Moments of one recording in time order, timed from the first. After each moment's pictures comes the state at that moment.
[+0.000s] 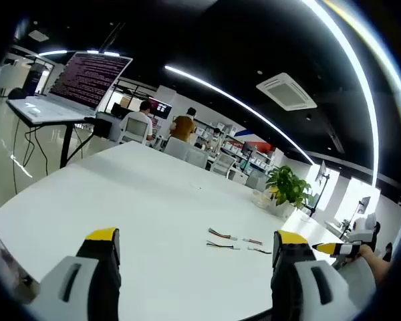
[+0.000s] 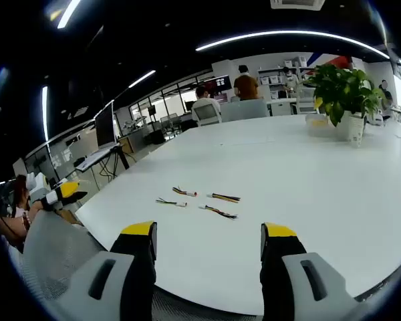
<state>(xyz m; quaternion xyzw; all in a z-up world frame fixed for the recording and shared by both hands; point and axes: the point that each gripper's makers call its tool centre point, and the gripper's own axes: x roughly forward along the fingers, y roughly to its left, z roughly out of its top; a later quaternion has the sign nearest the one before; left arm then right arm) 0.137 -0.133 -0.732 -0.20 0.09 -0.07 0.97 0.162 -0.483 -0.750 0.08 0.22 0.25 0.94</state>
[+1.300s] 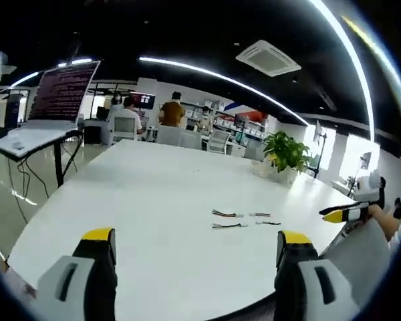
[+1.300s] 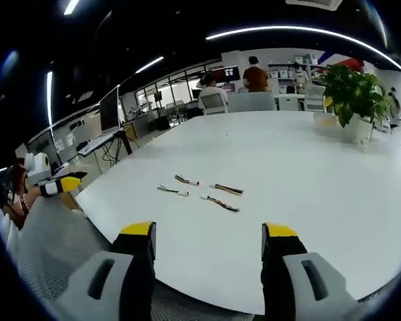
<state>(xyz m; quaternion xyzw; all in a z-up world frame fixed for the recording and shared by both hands) 0.134 -0.166 -0.726 -0.05 0.13 -0.13 0.98 0.161 -0.478 -0.759 0.04 0.25 0.27 0.93</state>
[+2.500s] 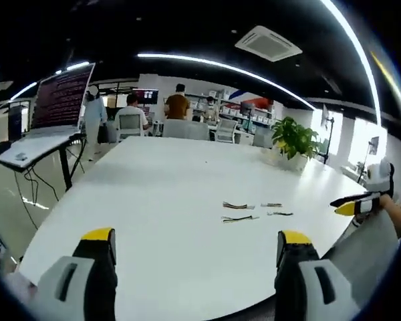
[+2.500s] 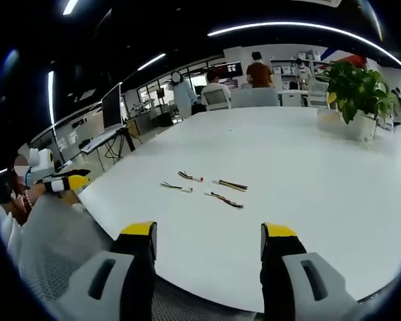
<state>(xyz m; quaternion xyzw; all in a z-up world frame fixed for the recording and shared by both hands) 0.142 -0.141 -0.743 -0.06 0.17 -0.08 0.98 0.157 -0.473 -0.763 0.04 0.26 0.28 0.92</state>
